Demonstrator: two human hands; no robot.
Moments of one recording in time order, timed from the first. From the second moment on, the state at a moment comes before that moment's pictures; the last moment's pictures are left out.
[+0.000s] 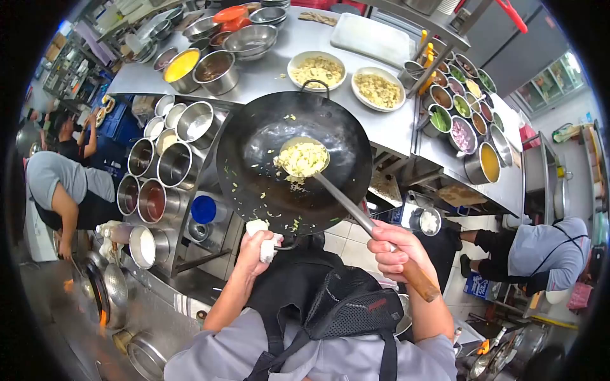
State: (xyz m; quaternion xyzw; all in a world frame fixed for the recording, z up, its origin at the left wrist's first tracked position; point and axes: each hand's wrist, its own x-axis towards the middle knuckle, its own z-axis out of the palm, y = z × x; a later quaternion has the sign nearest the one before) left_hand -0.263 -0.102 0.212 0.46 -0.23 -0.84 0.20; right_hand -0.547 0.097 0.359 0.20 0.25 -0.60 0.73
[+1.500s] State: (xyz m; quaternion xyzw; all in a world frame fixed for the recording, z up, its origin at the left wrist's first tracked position) left_hand -0.274 -0.260 0.206 0.35 -0.17 -0.88 0.28; right_hand -0.487 -0.020 0.252 -0.43 0.80 -0.40 0.10
